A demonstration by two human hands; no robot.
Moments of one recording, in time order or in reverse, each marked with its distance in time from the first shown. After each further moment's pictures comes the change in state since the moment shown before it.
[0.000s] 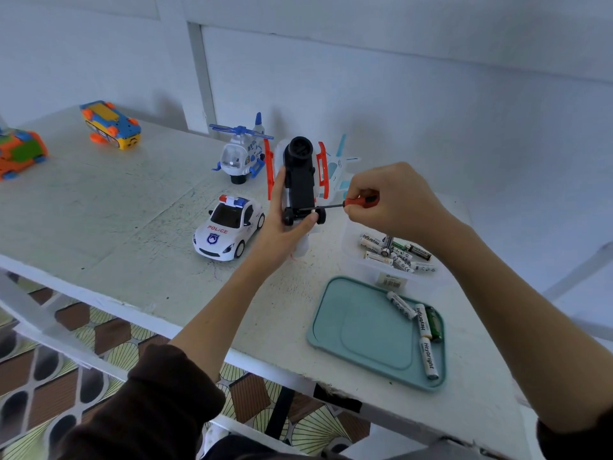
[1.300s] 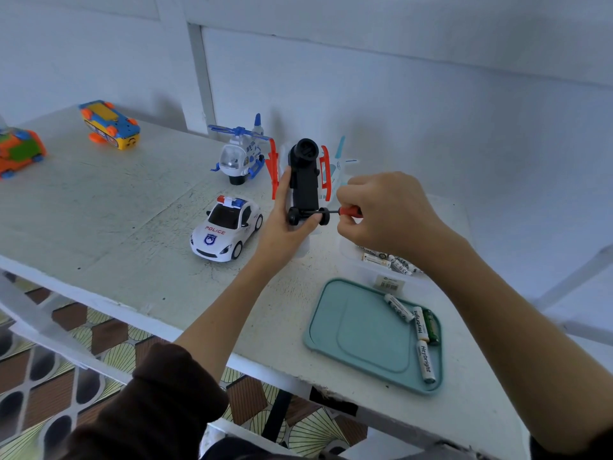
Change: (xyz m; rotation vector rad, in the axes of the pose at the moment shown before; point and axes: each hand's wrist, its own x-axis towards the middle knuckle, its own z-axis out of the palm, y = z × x) left_hand 0.006 -0.007 0.006 0.065 0.037 0.041; right_hand -0.006 -0.020 0.002 -0.256 0.173 -0.308
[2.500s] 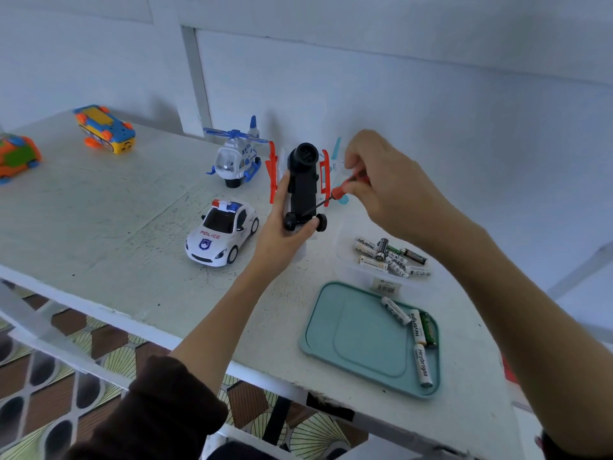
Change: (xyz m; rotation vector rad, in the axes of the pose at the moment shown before) left_hand -0.001 -0.002 0.003 0.013 -0.003 0.023; right_hand 0.009 0.008 -0.025 0.356 -0.159 0.350
